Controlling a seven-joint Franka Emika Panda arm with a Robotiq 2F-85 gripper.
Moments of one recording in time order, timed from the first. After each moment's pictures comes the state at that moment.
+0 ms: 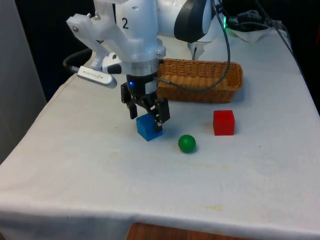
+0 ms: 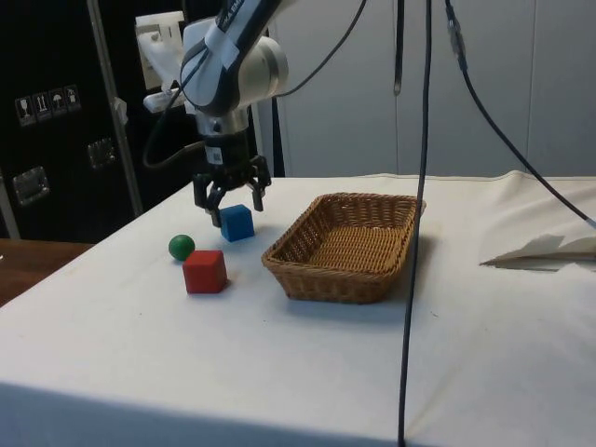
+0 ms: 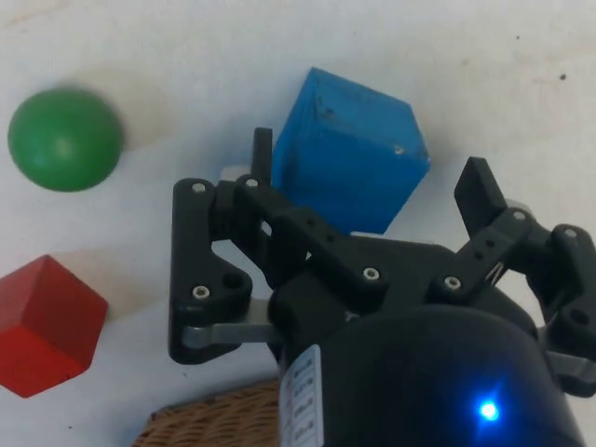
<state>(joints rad) 0.07 0.78 -0.31 -1.62 0.25 2.37 0.22</state>
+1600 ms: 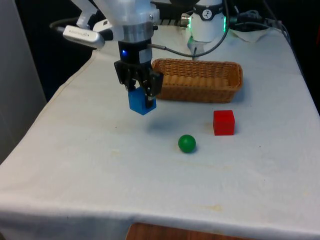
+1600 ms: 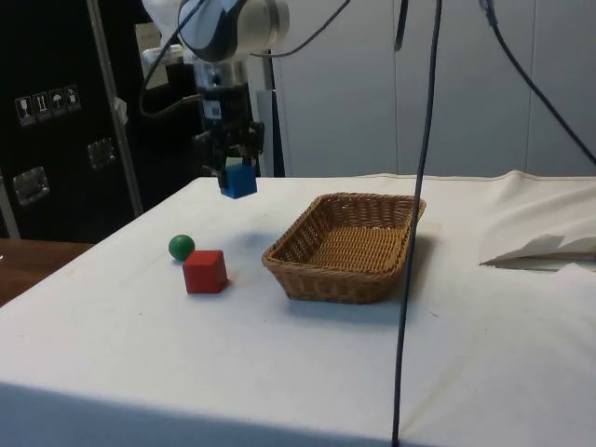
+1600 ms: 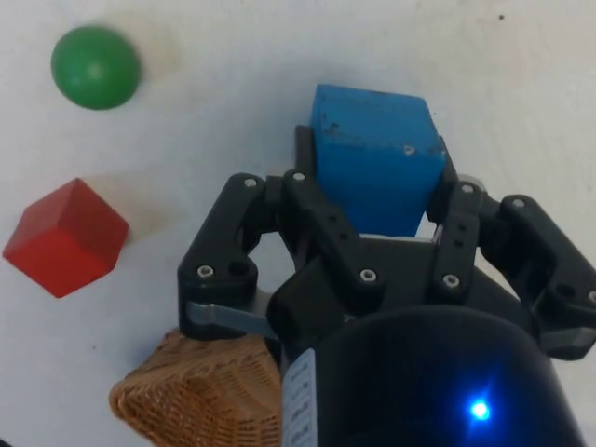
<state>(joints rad) 0.08 0.64 -0.34 -1.66 0.24 2.28 0.17</state>
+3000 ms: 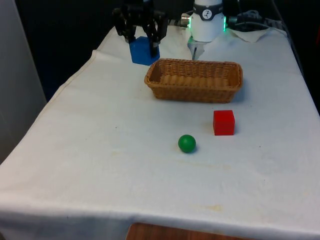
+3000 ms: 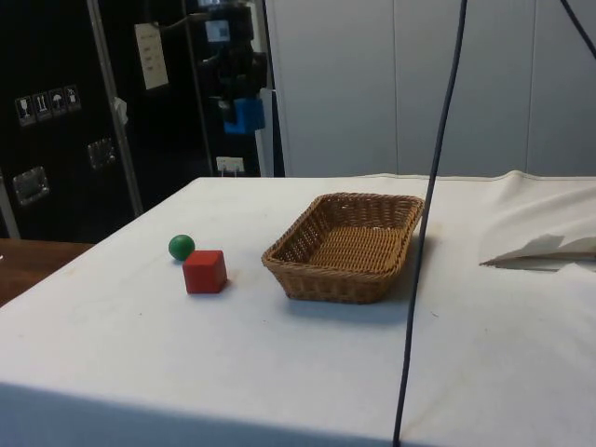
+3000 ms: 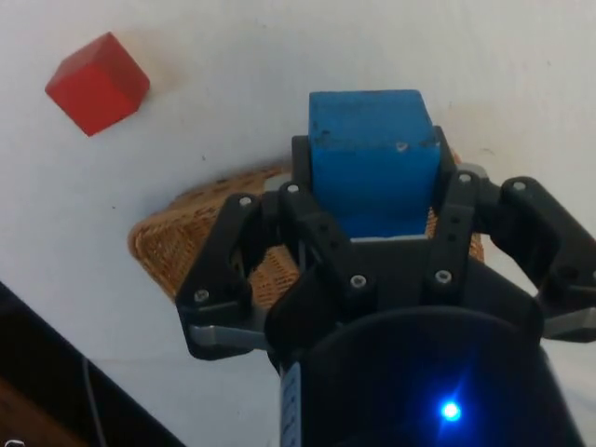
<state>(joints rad) 0.10 0.39 -0.36 -1.71 0.18 2.06 0.00</state>
